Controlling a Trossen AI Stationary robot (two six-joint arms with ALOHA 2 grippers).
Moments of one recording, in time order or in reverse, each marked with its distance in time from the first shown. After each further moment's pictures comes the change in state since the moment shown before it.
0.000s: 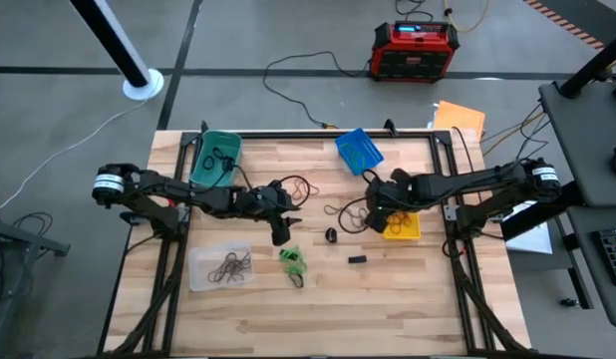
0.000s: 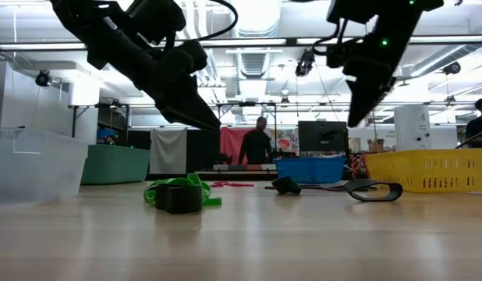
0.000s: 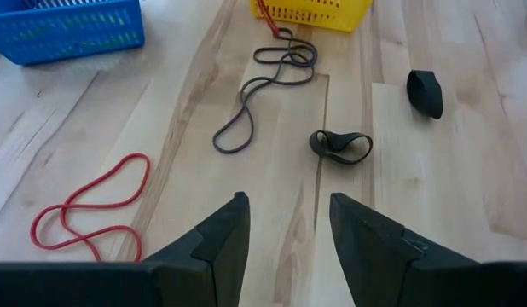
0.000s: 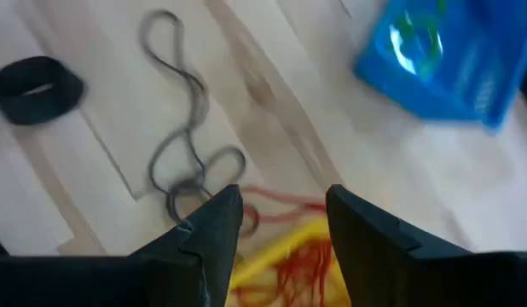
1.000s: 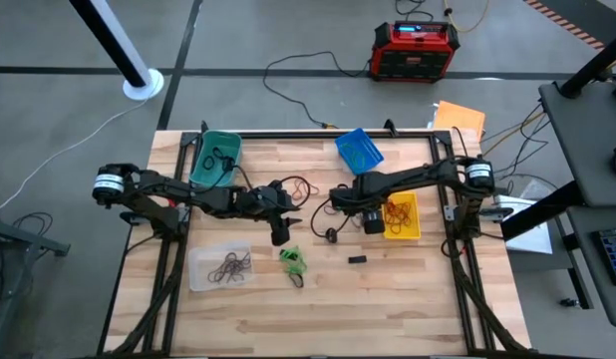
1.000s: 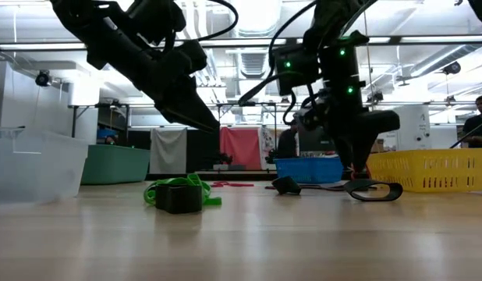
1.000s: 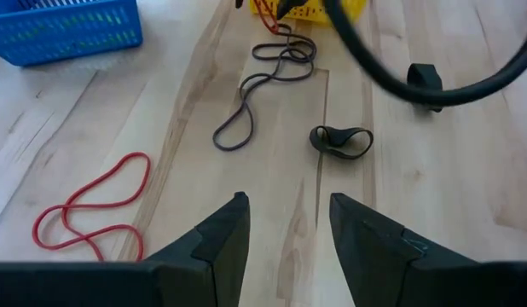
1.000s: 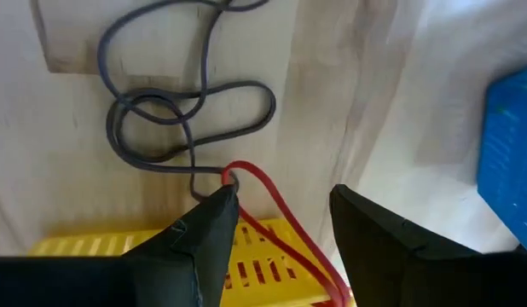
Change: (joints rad) left arm -0.001 0.000 0.000 -0.008 0.002 0.019; right arm -0.096 0.516 0.303 -0.269 -0.109 -0.618
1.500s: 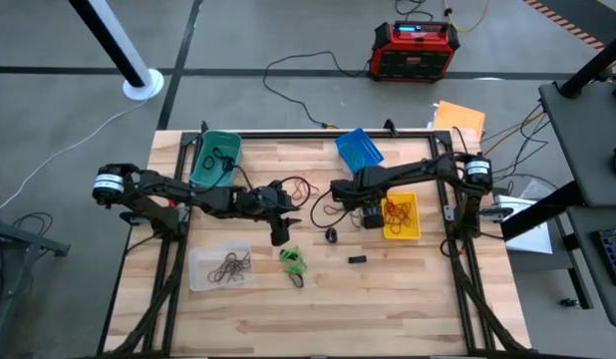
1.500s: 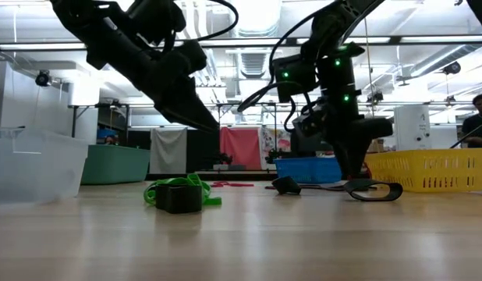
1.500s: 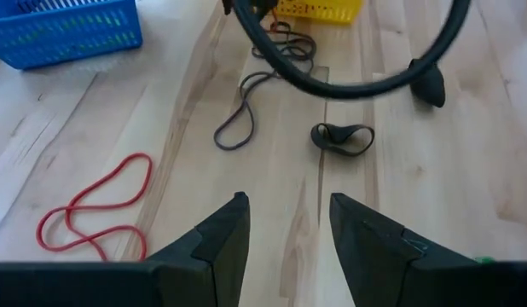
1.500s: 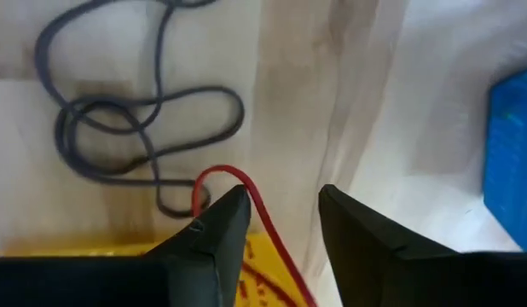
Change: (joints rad) left arm -0.001 0.000 0.000 -0.004 -0.002 0.020; right arm -0.075 0.008 -0.019 0.051 -0.023 -0.056
